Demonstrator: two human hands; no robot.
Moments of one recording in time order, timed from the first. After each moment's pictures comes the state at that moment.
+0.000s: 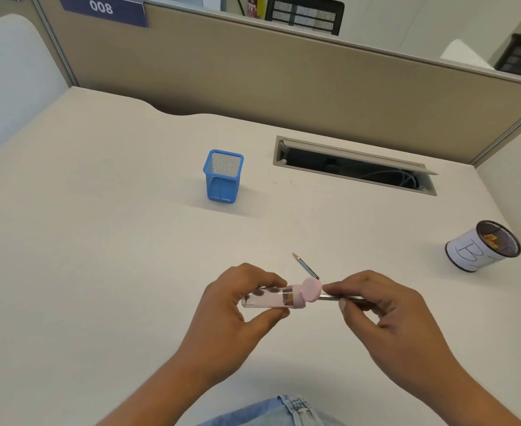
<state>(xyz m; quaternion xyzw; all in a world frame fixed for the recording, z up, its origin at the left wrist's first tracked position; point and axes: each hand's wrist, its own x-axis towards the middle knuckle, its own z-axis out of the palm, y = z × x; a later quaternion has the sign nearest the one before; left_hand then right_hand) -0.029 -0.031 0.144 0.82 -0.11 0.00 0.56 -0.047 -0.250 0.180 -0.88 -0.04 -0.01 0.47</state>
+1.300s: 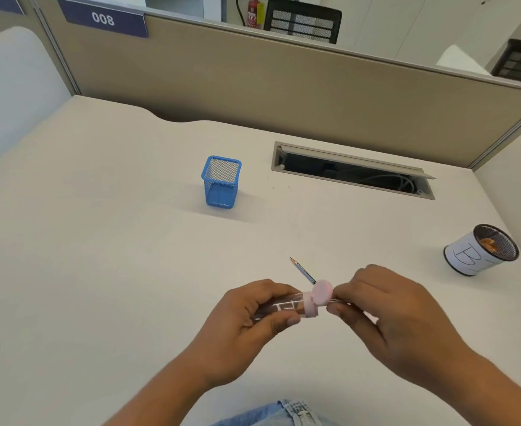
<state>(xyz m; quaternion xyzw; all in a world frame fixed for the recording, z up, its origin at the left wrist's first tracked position) -0.025 -0.044 0.143 0.76 -0.18 -0.10 0.62 -0.032 -0.272 0.198 -0.95 -0.26 -0.05 0.17</state>
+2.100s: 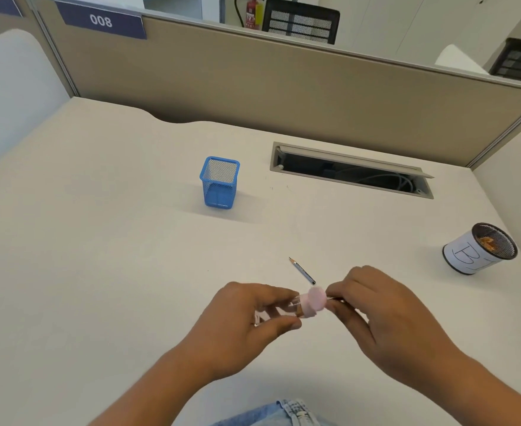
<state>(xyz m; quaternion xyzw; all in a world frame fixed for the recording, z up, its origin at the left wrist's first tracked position) -0.019 -0.044 0.152 0.84 -0.19 -0.09 0.50 -0.033 -0.269 0.188 -0.96 -0.23 -0.01 0.16</state>
